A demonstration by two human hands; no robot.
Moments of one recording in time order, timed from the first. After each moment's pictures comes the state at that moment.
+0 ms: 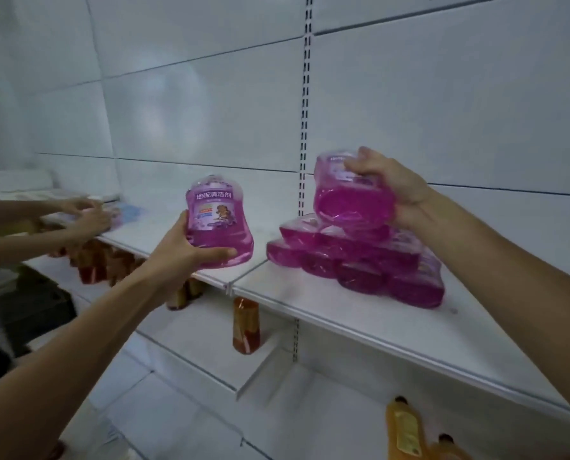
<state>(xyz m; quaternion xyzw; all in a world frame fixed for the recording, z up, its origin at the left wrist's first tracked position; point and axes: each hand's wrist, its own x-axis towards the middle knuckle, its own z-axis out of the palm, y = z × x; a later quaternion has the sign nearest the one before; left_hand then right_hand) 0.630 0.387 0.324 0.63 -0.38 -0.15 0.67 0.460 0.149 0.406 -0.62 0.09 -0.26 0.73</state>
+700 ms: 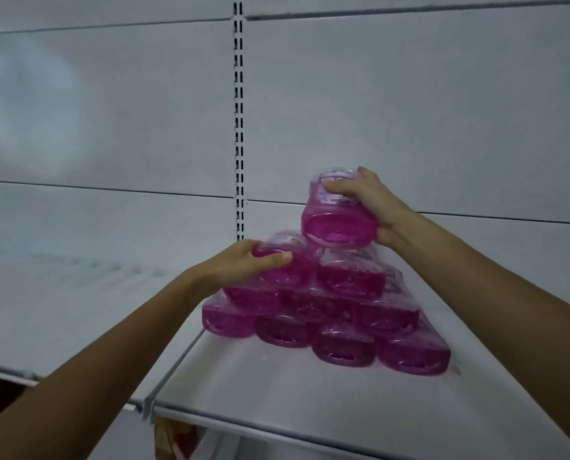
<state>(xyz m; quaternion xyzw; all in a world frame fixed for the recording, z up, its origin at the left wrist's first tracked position) 0.704 0.169 0.347 0.64 -0.61 -0.25 0.40 0.531 0.042 0.411 -0.63 0.25 -0.44 0.59</state>
